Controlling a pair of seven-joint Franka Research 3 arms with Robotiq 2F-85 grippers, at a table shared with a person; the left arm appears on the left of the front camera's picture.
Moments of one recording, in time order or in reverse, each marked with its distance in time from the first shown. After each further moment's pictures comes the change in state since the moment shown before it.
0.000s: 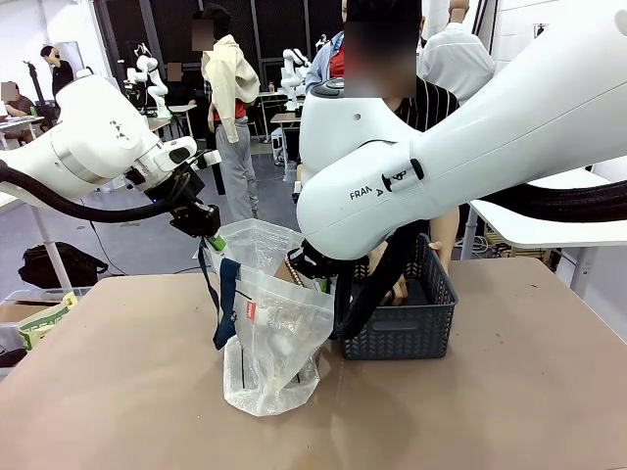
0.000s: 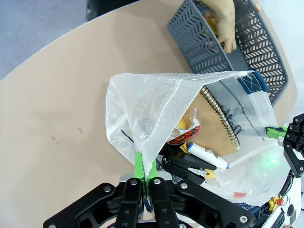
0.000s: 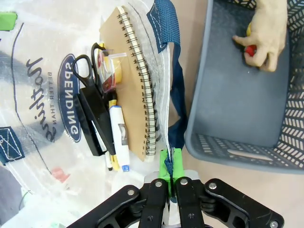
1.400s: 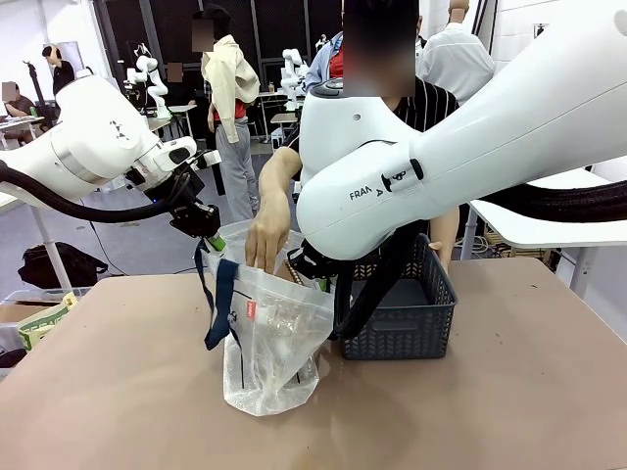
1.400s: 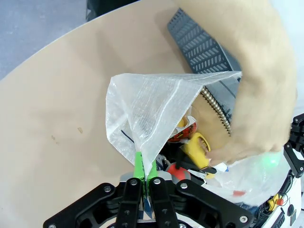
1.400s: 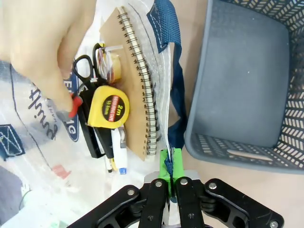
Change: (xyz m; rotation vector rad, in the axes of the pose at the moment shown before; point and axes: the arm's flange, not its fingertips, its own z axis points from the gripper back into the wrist) left arm 0.000 0.000 0.000 0.000 0.000 0.000; right arm 0.000 0.000 0.000 0.000 0.000 0.000
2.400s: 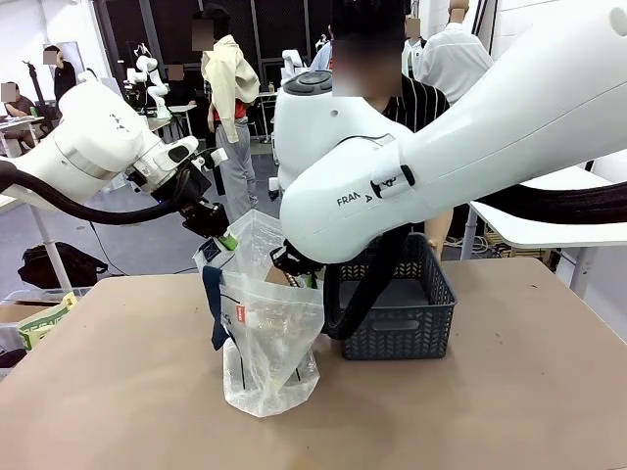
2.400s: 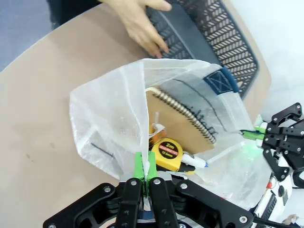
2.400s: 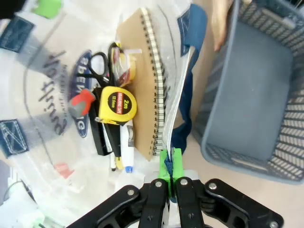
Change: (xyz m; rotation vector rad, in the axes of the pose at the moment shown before) left arm 0.005 -0.002 -0.008 -0.182 0.001 -0.078; right arm 0.002 0.033 0.013 -0.034 -0.048 0.147
